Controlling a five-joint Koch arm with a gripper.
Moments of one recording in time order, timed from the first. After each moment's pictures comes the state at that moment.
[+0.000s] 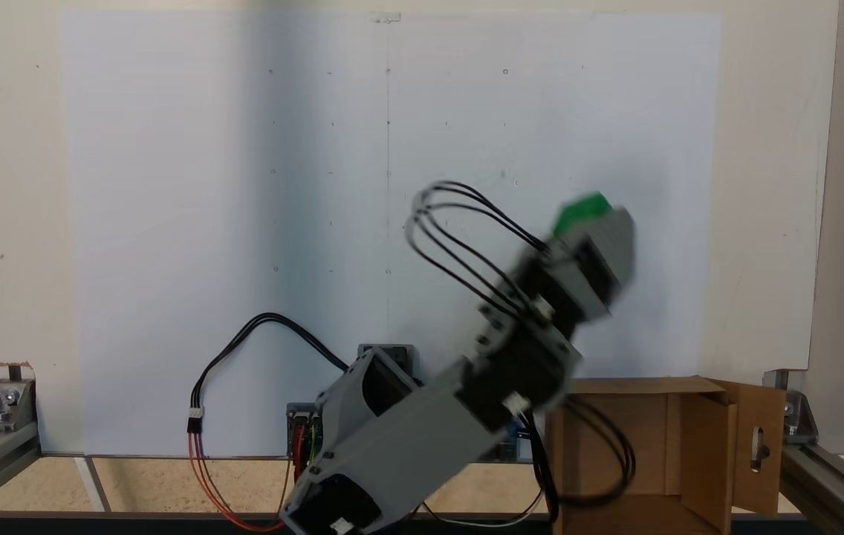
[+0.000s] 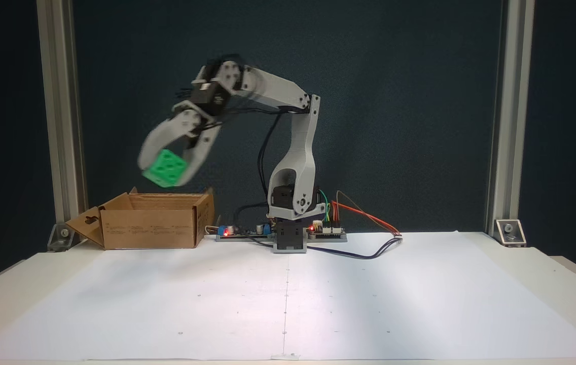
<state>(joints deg) 50.7 102.0 86.7 38.6 8.8</state>
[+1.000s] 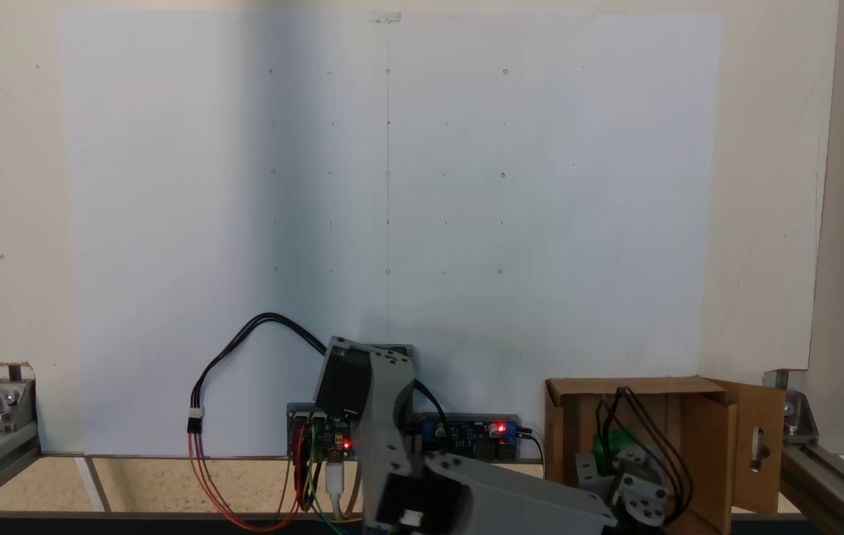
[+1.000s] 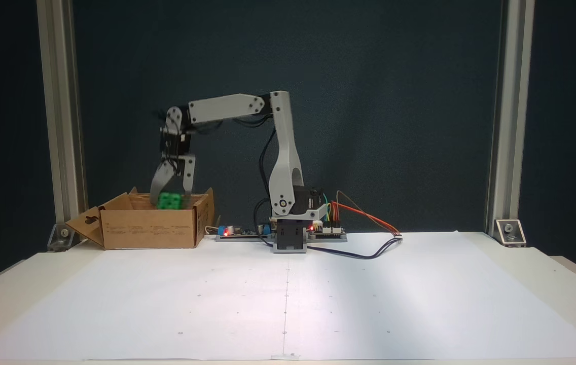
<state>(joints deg) 106.9 79.5 86.7 39.2 -34.0</state>
